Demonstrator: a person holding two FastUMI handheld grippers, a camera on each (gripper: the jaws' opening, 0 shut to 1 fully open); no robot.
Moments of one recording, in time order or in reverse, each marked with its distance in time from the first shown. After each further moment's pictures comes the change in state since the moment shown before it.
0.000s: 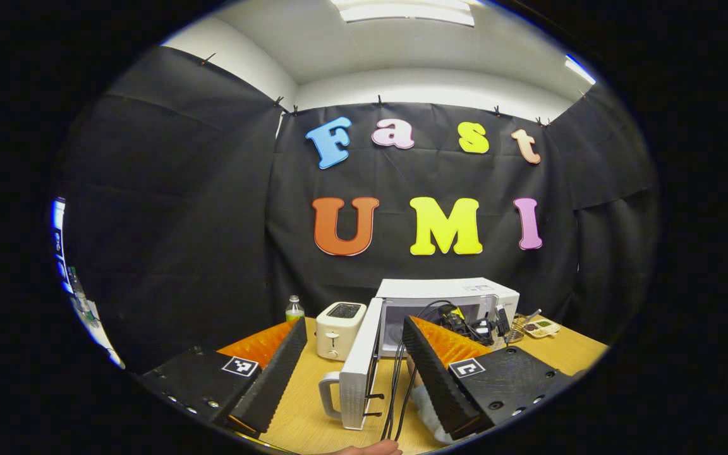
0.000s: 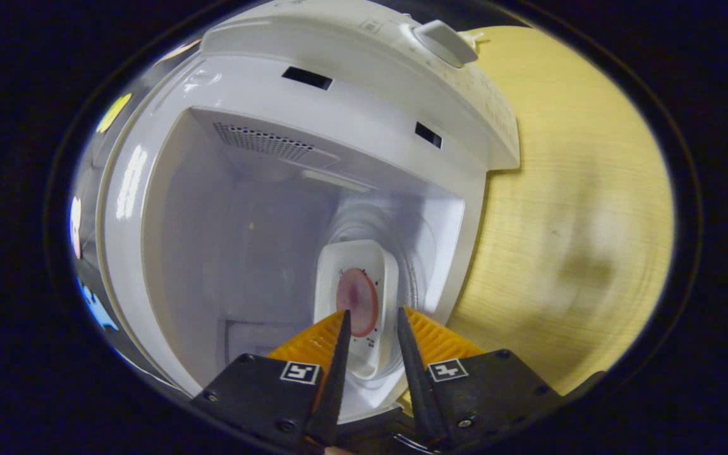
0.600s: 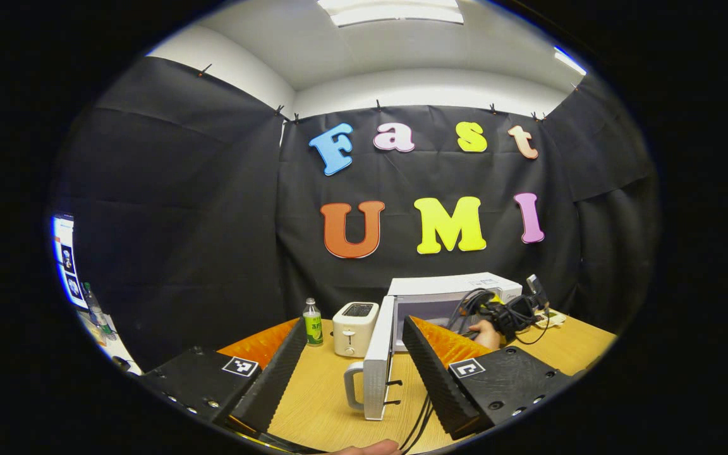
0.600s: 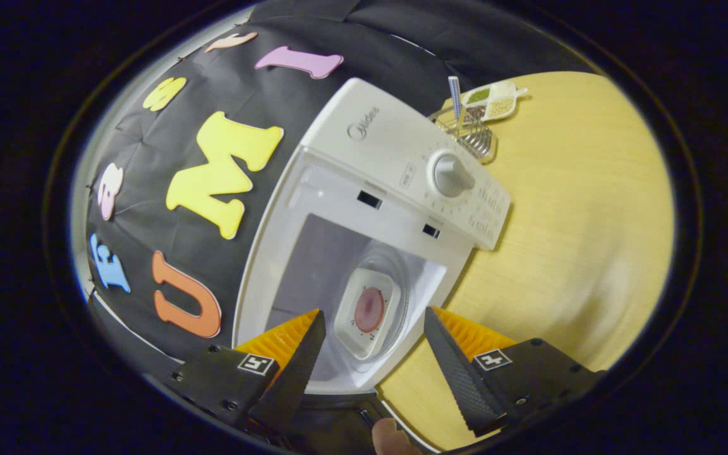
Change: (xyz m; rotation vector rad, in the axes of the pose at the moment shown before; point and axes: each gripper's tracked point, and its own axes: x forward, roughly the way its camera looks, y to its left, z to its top) left arm -0.044 0.019 0.008 0.061 -0.003 0.014; right arm -0.124 0.002 0.065 -0.303 -0.077 0.119
